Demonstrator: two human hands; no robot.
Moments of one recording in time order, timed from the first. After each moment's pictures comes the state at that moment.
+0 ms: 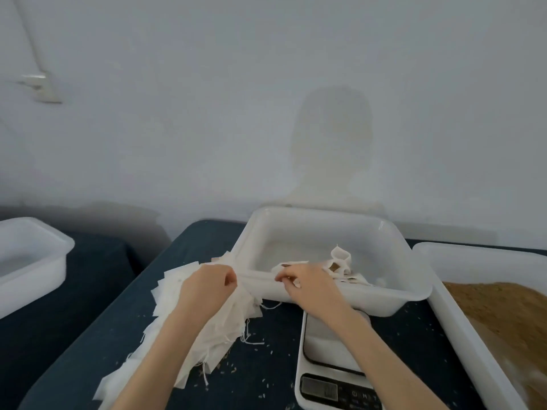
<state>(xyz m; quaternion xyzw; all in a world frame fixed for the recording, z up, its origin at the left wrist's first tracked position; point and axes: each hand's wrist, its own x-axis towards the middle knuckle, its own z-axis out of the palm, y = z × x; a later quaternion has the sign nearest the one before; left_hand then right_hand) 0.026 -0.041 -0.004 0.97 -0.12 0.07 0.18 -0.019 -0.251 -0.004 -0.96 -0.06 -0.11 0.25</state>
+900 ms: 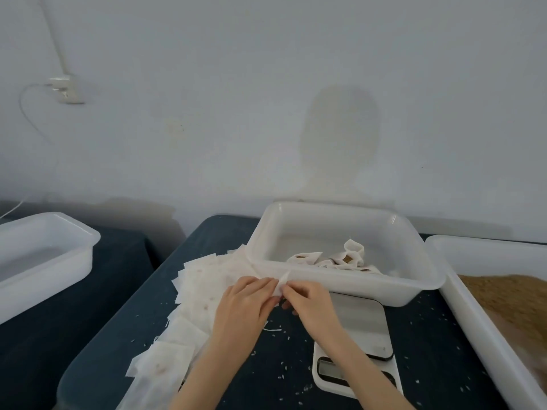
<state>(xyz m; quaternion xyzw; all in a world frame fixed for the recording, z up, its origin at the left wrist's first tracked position) -0.049 -0.051 -0.028 0.88 -0.31 0.31 0.21 -0.072 -0.193 -0.019 -0.83 0.01 -0.10 0.56</state>
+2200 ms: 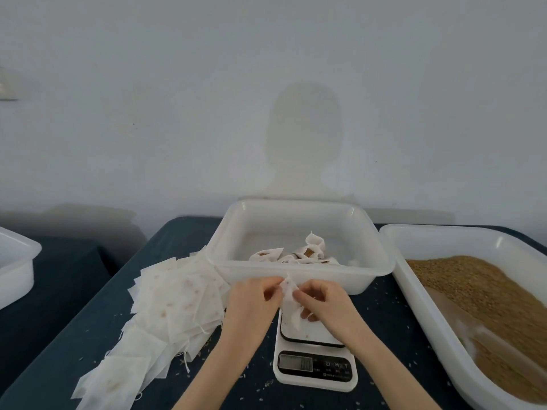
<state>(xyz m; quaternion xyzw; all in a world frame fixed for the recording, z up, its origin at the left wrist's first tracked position) -0.068 -0.128 -0.008 0.88 -0.23 0.09 0.41 -0.112 -0.278 -0.013 -0.84 0.07 -0.08 0.53</state>
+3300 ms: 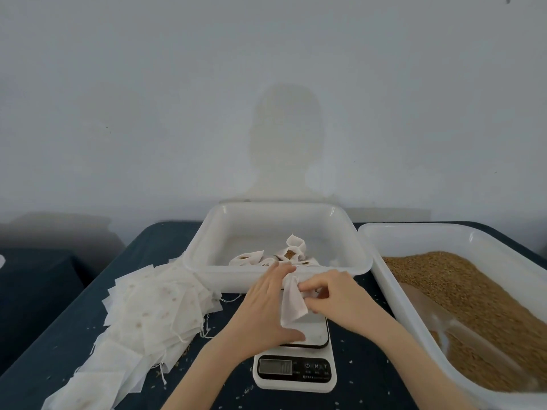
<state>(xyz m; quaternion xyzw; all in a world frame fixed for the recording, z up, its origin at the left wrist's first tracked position) -0.062 -0.159 -0.020 0.84 -0.44 0.02 0.31 -0.135 -0.320 0.024 -0.94 0.01 -0.05 0.34</state>
